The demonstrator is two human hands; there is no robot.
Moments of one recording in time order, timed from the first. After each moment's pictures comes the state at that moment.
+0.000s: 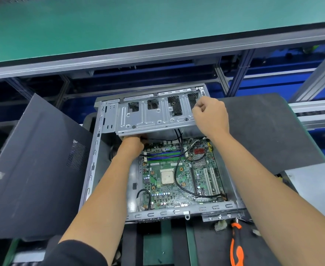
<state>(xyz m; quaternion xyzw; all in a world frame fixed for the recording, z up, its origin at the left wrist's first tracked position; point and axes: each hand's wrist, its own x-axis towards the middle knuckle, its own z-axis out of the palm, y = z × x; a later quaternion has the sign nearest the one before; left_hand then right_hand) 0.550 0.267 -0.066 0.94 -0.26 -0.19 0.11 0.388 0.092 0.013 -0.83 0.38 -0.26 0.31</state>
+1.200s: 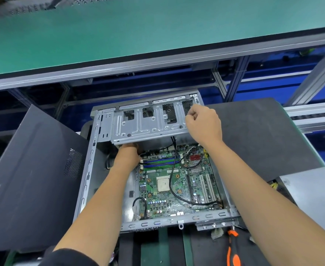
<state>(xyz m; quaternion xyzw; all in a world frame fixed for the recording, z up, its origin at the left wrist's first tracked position) 0.544 0.267 -0.071 0.94 -0.32 -0.16 0.02 0.388 0.092 0.014 -0.84 0.38 -0.25 0.30</state>
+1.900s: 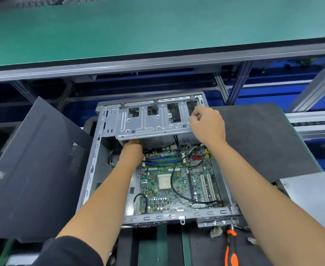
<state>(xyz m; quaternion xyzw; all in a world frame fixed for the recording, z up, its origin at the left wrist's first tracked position) 0.539 0.260 -0.070 0.94 -0.30 -0.16 -0.01 0.388 0.093 0.012 -0.85 0.37 -0.24 0.28</state>
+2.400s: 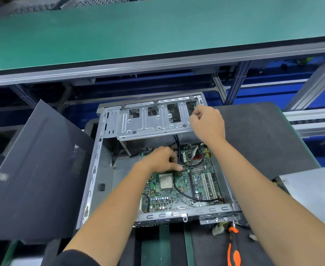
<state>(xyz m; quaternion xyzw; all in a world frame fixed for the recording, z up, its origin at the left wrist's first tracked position) 0.486 0.237 -0.048 0.78 -0.53 -0.33 0.10 0.388 0.093 0.012 -0.84 0.38 -0.24 0.29</state>
